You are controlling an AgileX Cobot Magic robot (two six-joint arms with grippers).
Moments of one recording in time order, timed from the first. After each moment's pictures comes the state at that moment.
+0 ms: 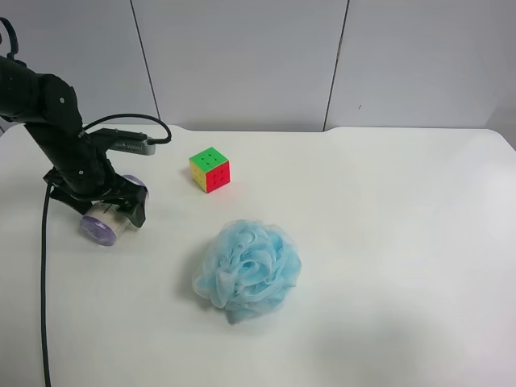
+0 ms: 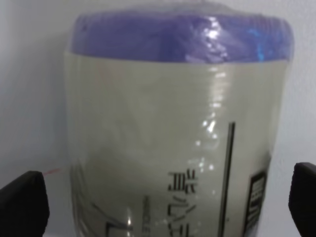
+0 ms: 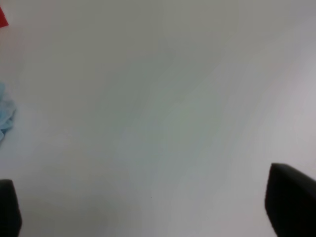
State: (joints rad) left arm -0.17 1.96 -1.11 -0.07 0.62 0.13; right arm 0.14 0.00 -0.48 0.06 1.06 -0.03
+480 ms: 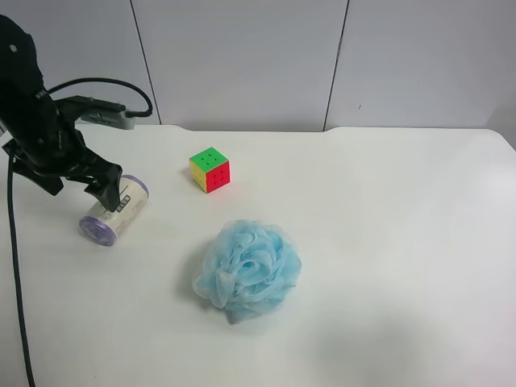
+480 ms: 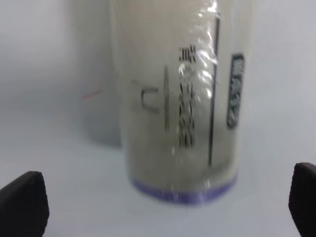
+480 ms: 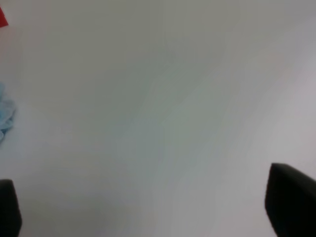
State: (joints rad) left arm -0.17 1.73 -1.12 0.00 0.83 0.14; right arm 0.14 0.00 -0.48 0.06 1.06 -0.03
